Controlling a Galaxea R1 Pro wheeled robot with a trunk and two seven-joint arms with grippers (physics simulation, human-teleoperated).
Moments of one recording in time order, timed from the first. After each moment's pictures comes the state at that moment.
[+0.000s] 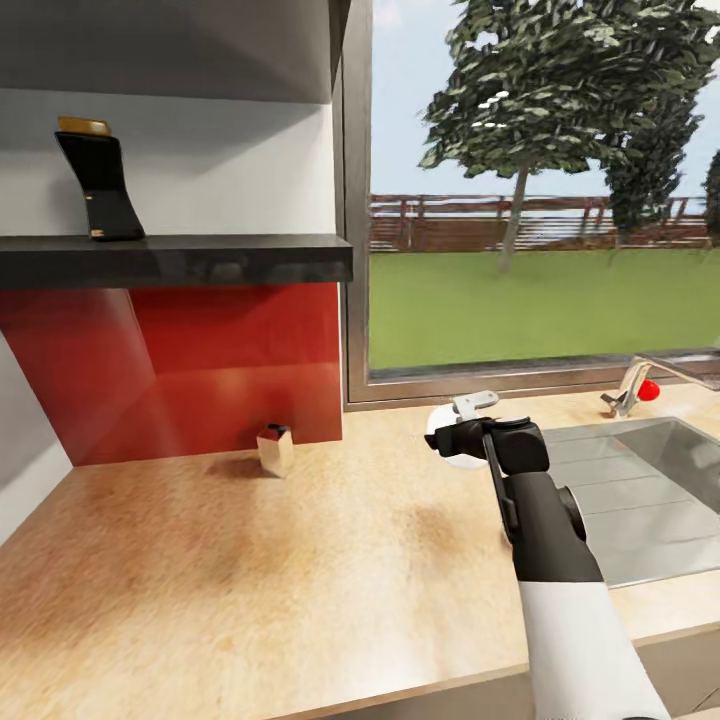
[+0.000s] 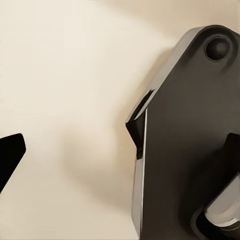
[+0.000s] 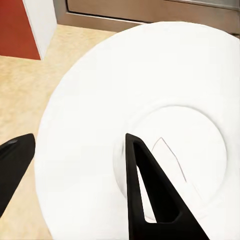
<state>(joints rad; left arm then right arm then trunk) 0.36 0.02 0.10 -0.23 0.52 -0.42 -0.02 -0.74 0.13 -0.02 -1.45 0.55 1.04 0.49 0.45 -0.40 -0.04</state>
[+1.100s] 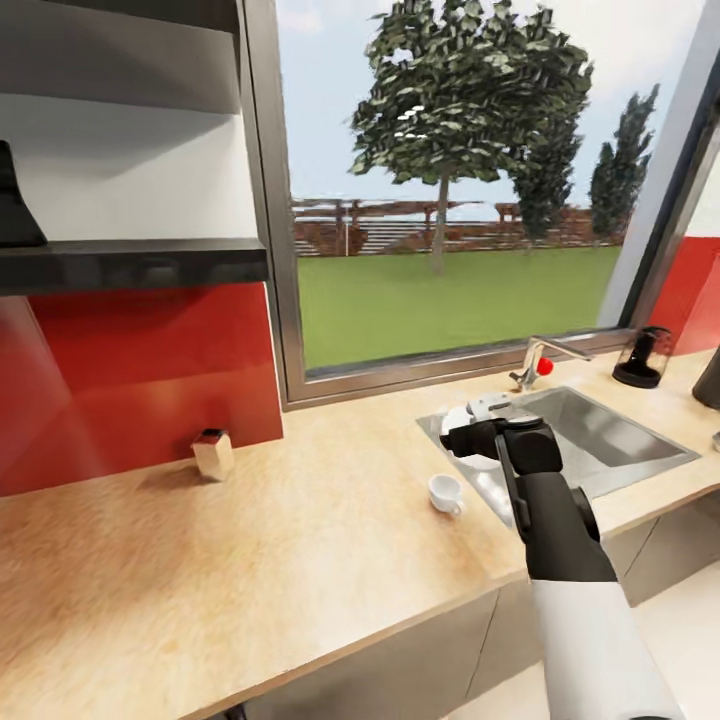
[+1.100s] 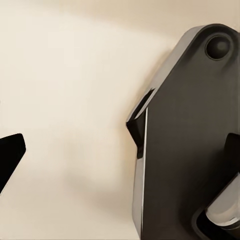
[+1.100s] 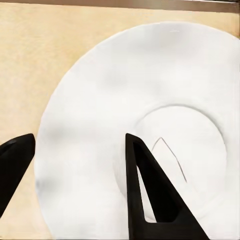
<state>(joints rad) 0.36 0.02 0.10 -0.22 0.52 -0.43 -0.02 -0.74 0.09 -0.03 -1.45 0.55 1.04 0.48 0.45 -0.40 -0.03</state>
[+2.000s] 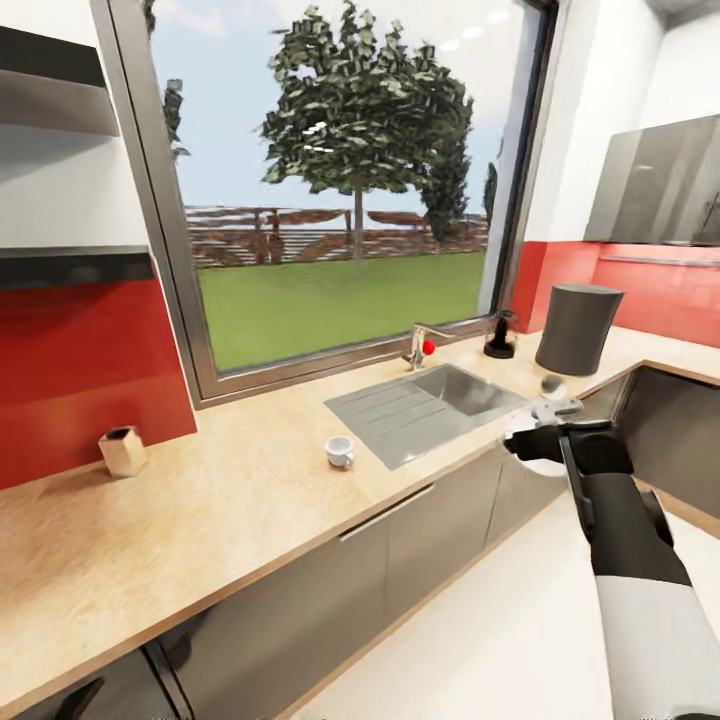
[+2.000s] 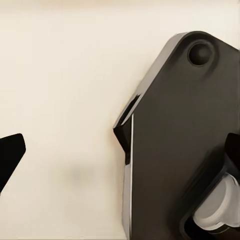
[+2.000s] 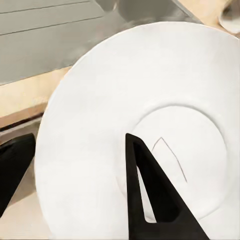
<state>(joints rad) 0.36 0.02 0.10 -0.23 0.51 -0.42 -0.04 -0.74 -0.10 -0.14 -1.42 0.55 1.04 0.49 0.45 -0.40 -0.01</state>
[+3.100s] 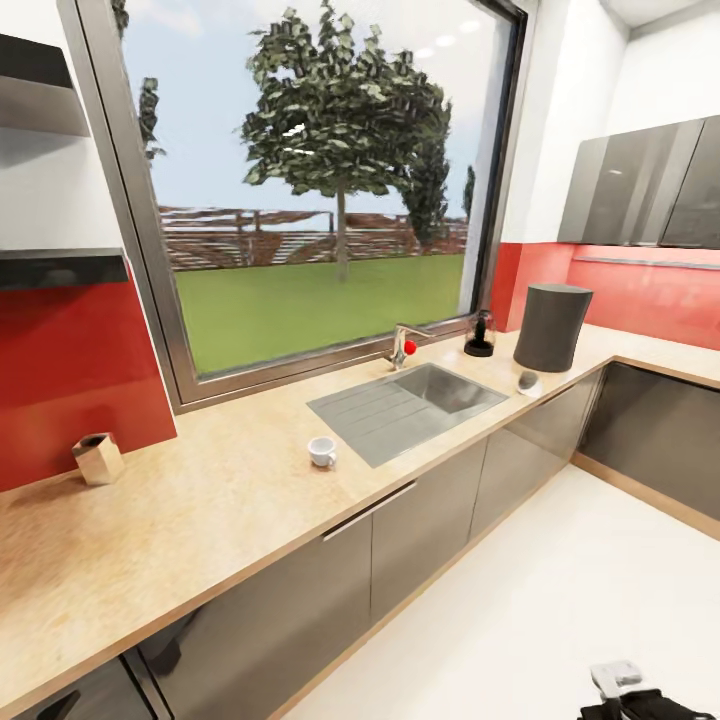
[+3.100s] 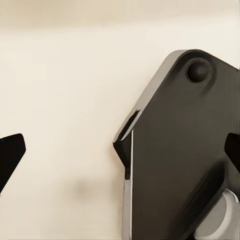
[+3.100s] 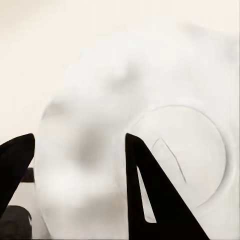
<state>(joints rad) 0.36 0.03 0.10 -0.25 0.51 -0.44 -0.04 -0.59 -0.30 -0.39 0.03 0.55 0.15 0.14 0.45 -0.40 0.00</state>
